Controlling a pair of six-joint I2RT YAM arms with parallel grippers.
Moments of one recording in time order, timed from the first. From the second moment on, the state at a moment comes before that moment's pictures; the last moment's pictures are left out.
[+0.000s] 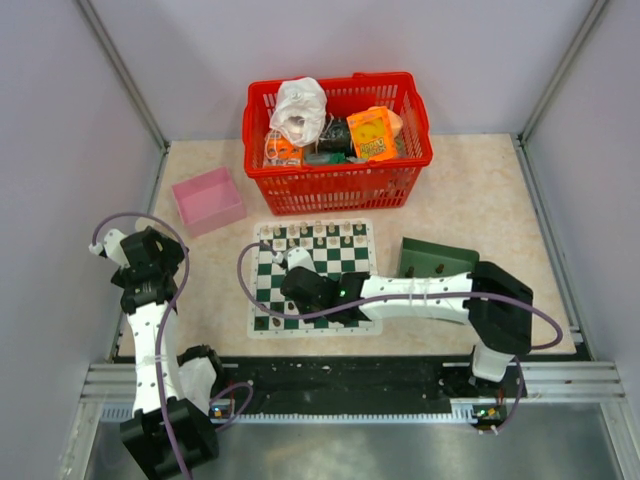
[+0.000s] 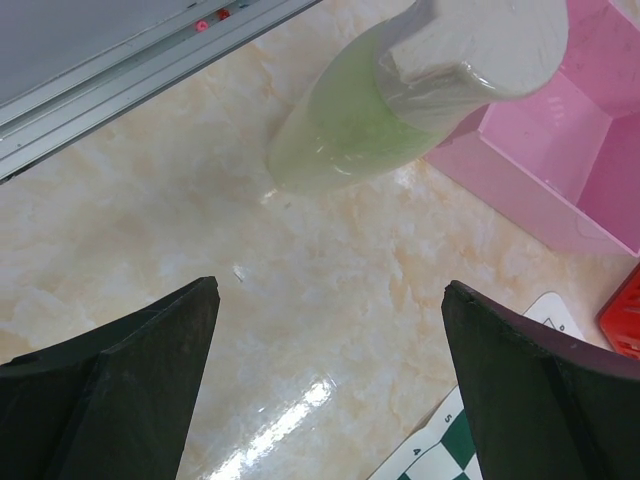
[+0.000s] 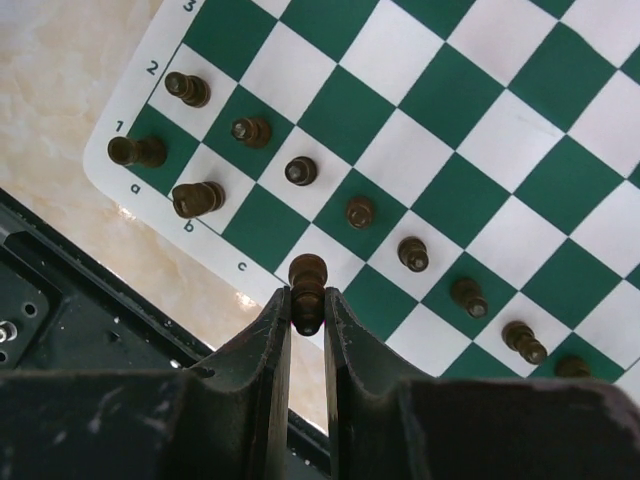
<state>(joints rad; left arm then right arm) 0.38 0.81 0.66 -0.47 -0.23 -0.62 1.29 1.72 1.22 -0.41 0.33 0.55</state>
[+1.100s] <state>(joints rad) 0.38 0.83 0.66 -0.48 -0.26 -0.60 1.33 1.93 1.35 -0.41 0.29 0.54</state>
